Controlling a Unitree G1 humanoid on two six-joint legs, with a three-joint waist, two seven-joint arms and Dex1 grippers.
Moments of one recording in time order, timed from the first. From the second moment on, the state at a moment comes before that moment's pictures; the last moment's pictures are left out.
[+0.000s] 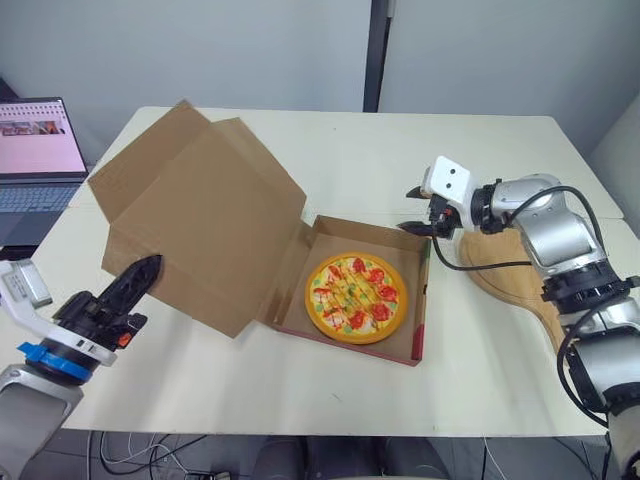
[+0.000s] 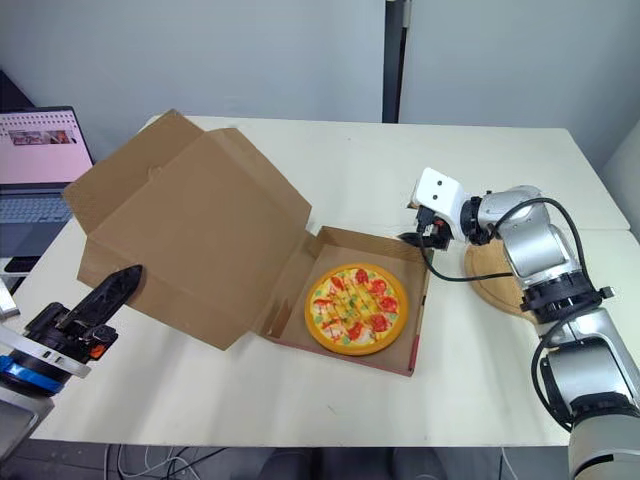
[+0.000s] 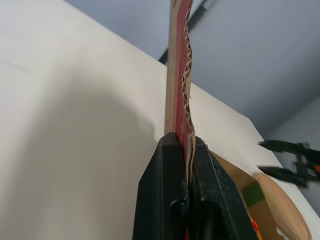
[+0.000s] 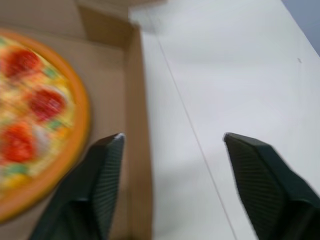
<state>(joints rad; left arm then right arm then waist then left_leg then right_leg) 0.42 0.74 0.70 -0.62 -1.63 0.55 -0.12 -0.91 -0.64 0.30 0.37 -0.03 0.25 1.01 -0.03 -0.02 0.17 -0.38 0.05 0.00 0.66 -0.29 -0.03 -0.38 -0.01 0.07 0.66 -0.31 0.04</state>
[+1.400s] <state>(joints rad) -0.53 0.83 0.19 0.07 -0.54 0.23 -0.82 -0.65 -0.70 0.33 -0.07 0.03 0.55 1.39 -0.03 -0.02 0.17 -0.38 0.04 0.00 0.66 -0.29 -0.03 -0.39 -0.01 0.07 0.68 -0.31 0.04</state>
